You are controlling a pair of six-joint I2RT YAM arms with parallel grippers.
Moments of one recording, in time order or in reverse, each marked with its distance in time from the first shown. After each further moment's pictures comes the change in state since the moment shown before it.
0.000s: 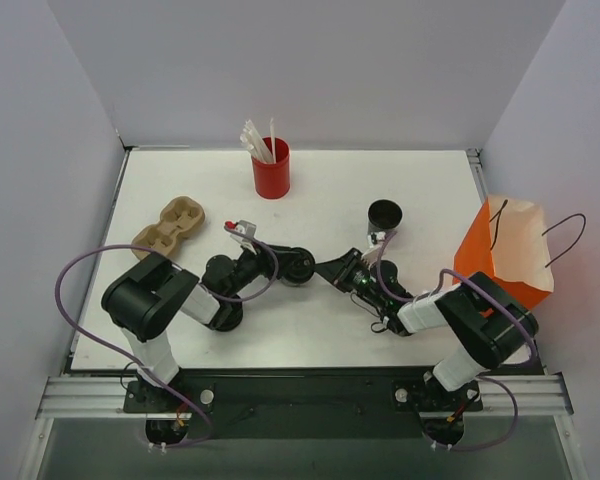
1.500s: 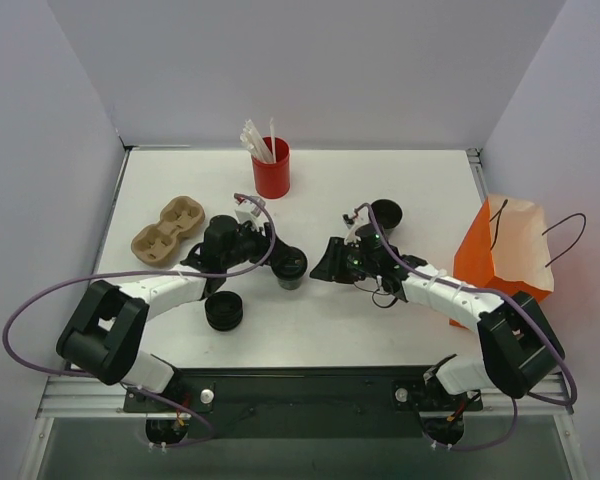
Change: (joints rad) left arm 0.073 -0.320 0.270 -0.962 0.070 0.134; right arm -0.021 -0.223 0.422 -1.111 -0.171 -0.422
